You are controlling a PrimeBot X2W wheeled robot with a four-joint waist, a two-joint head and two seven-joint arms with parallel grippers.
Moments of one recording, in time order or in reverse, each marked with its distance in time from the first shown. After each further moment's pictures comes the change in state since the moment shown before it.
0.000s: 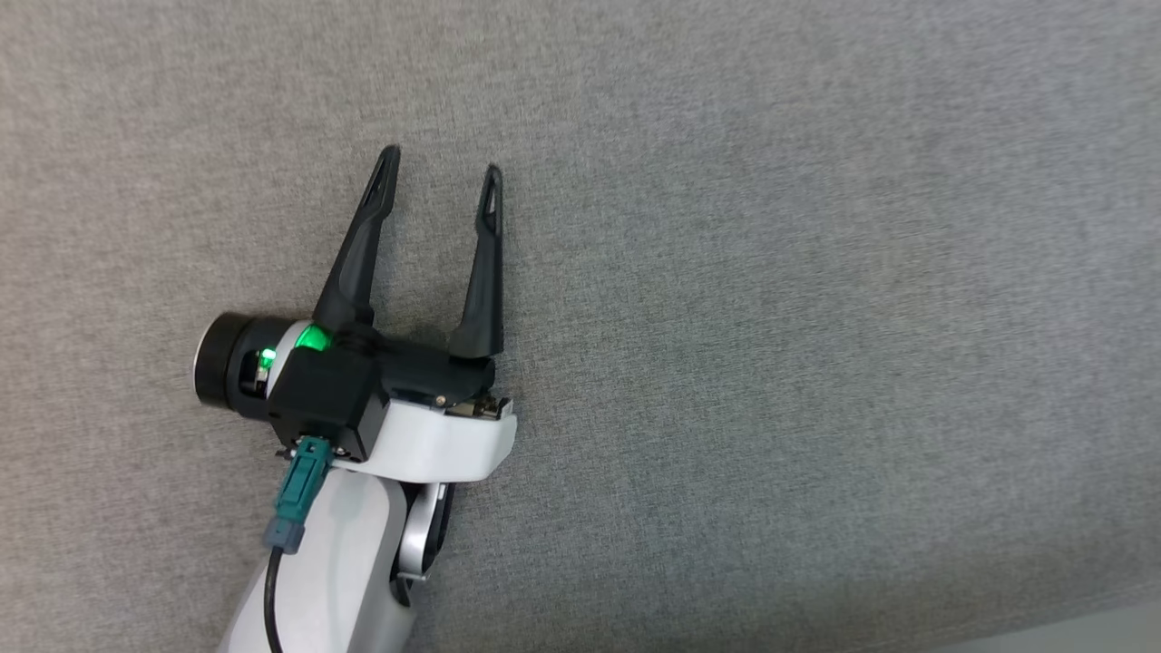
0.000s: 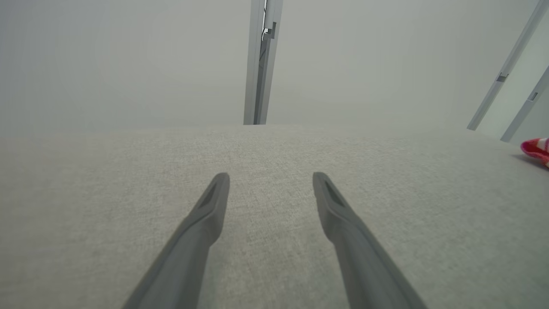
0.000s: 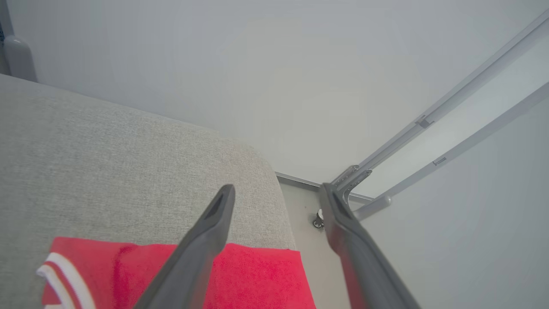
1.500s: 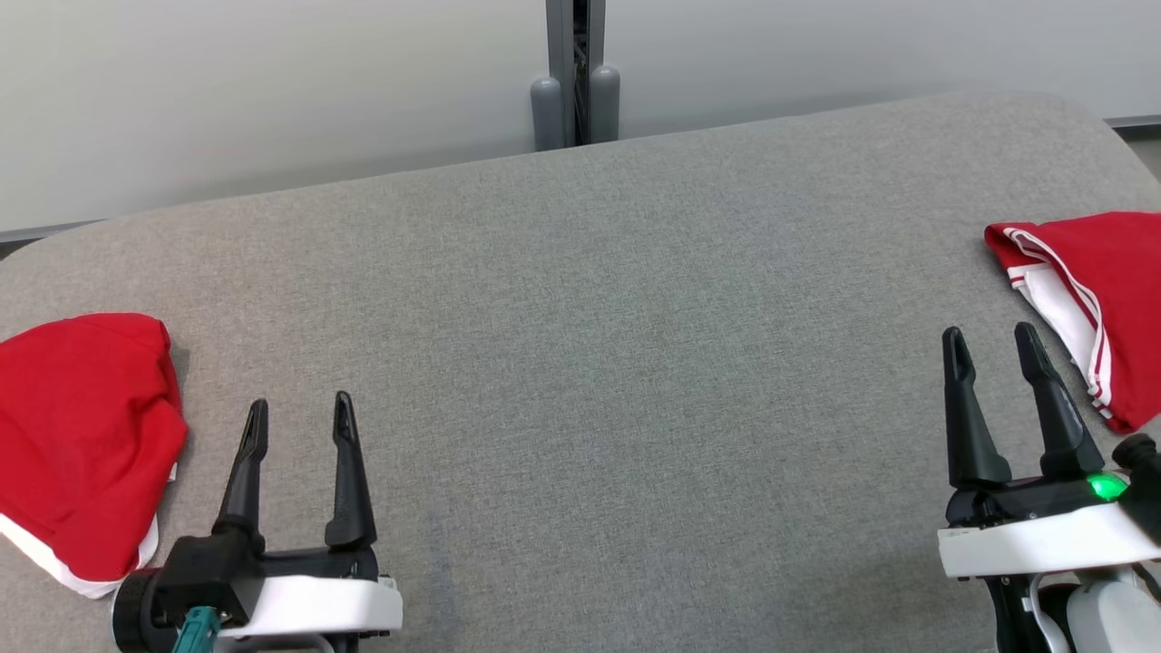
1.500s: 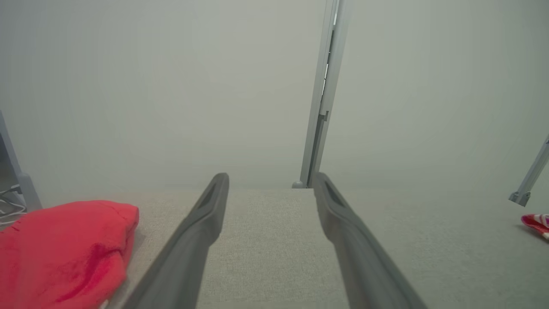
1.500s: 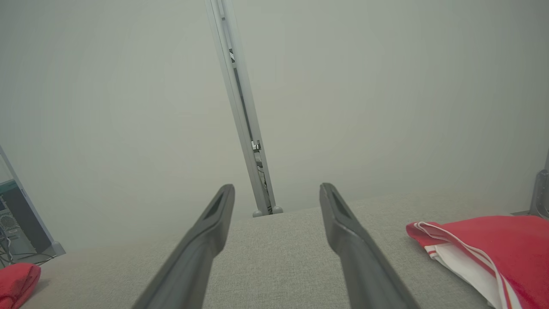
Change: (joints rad) left arm 0.393 0.006 0.220 -0.028 -0.080 -0.014 0.003; right arm 1.010 0.864 -0.566 -0.832 -0.340 0.000 -0.002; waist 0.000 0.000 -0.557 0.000
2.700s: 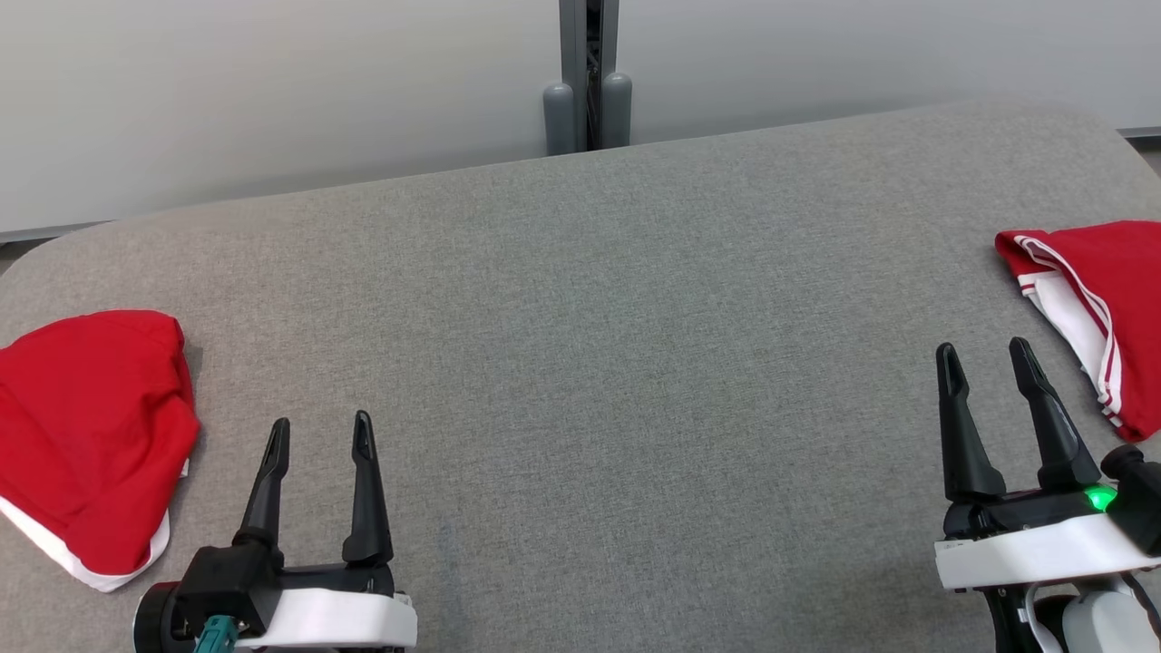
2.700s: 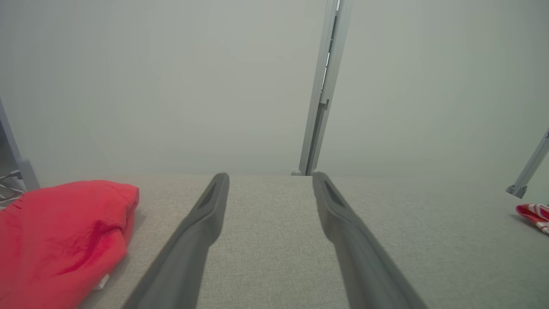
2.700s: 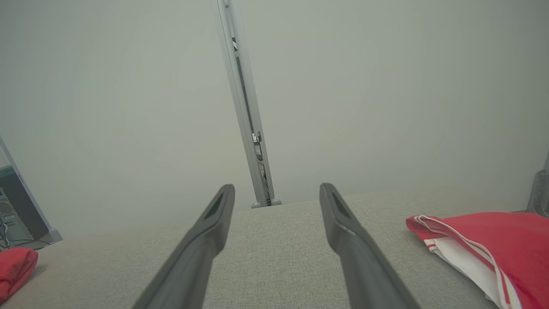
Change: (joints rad) left arm 0.024 0.000 -0.035 0.029 -0.021 0.003 0.000; right arm 0.021 0.010 -0.005 0.019 -0.044 0.000 0.000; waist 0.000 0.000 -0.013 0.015
